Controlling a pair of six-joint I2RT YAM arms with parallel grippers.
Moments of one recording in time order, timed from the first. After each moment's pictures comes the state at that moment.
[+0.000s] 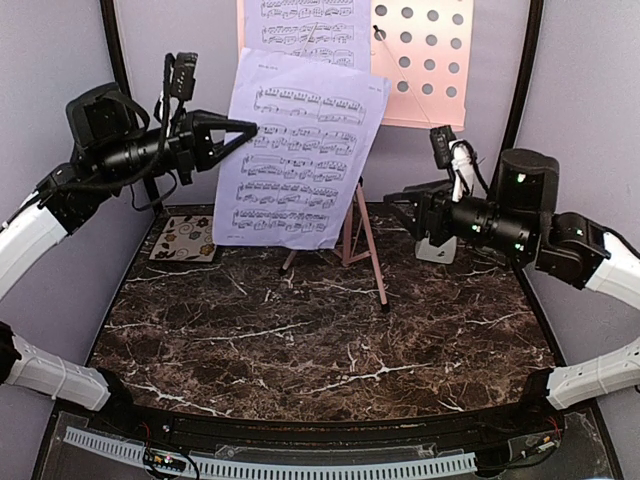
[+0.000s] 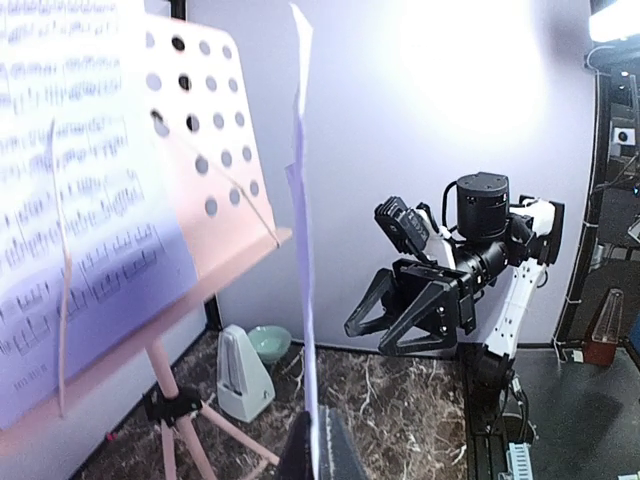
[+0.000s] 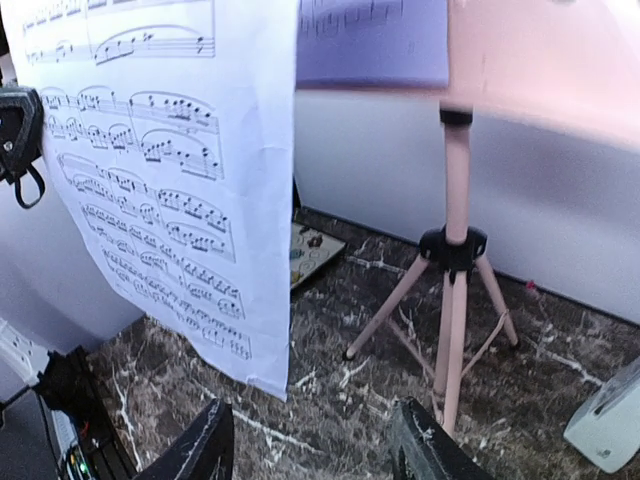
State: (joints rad) left arm -0.66 1.19 1.41 -0.17 0.63 0.00; right arm 0.98 1.04 1.10 -0.24 0.14 0.22
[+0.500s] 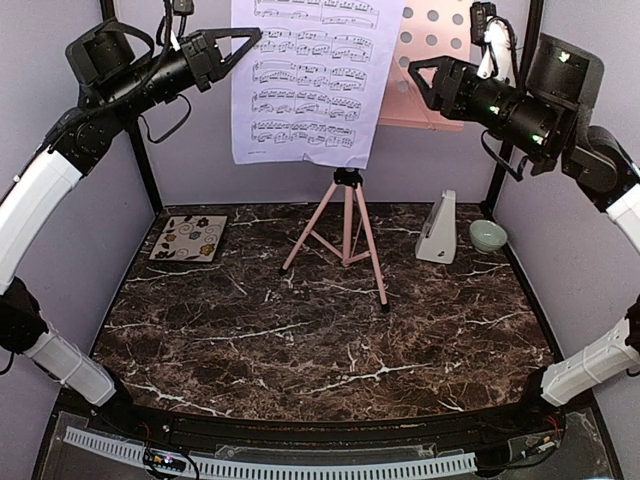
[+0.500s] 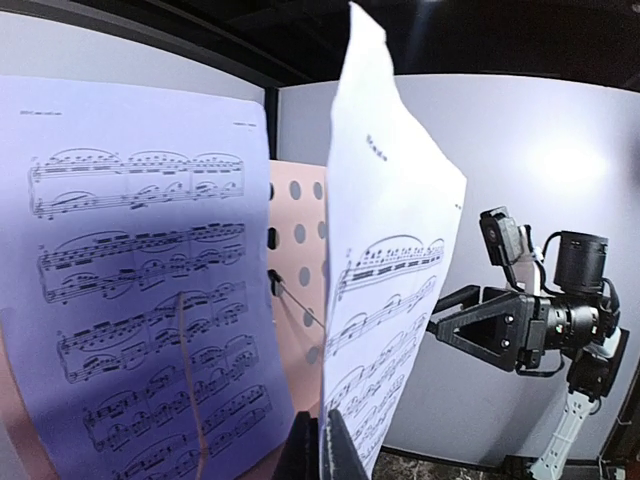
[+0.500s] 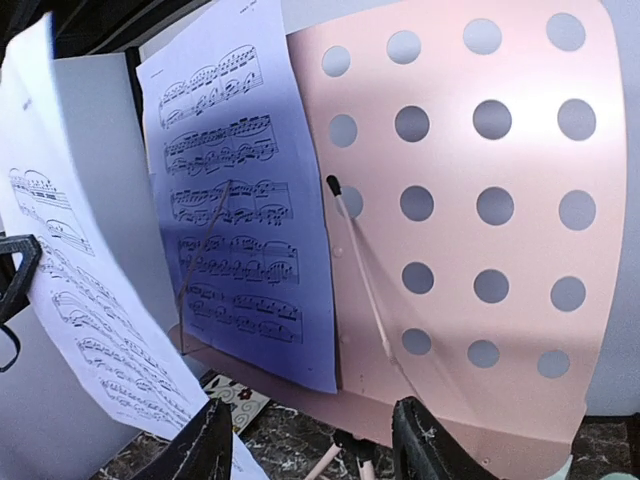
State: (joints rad) left arm -0.66 1.45 1.91 -0.16 0.43 -0.16; right arm 0.98 1.27 1.75 -0.37 0.43 0.14
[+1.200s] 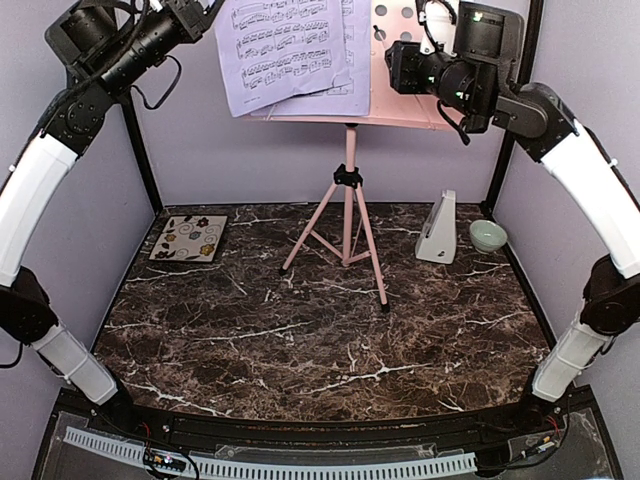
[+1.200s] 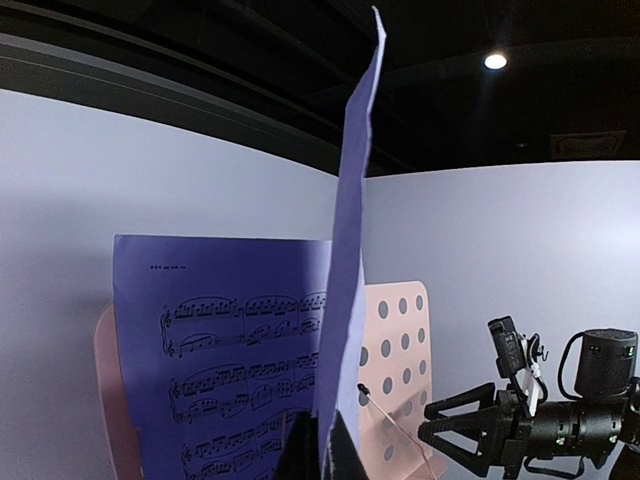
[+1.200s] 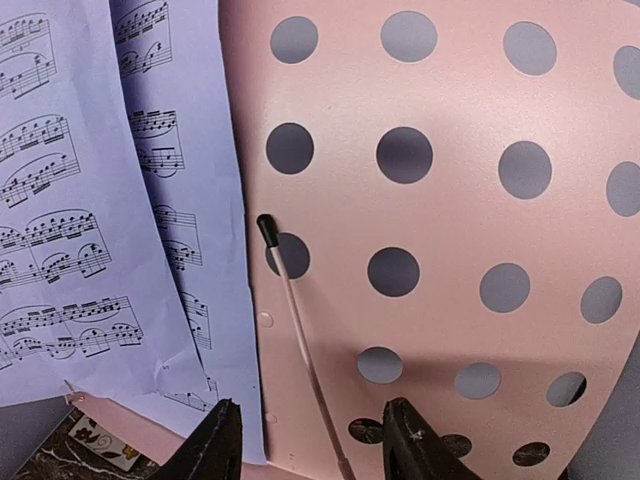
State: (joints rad) left arm -0.66 1.53 2.12 -0.11 0.17 -0.13; right arm 0.94 1.63 2.18 -0.52 0.66 0.00
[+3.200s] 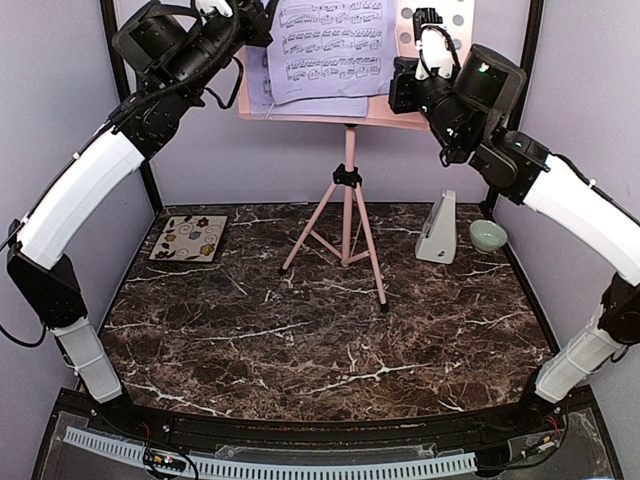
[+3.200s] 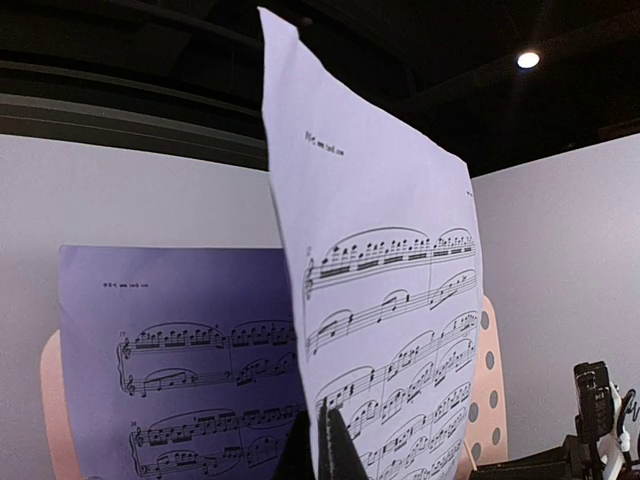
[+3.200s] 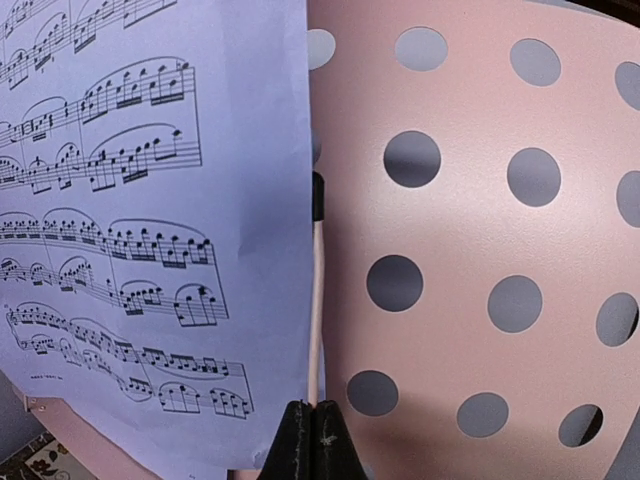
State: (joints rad) left arm -0.80 1.75 2.20 0.13 -0.05 0.09; right arm 0.89 1.51 1.73 0.07 0.56 -0.24
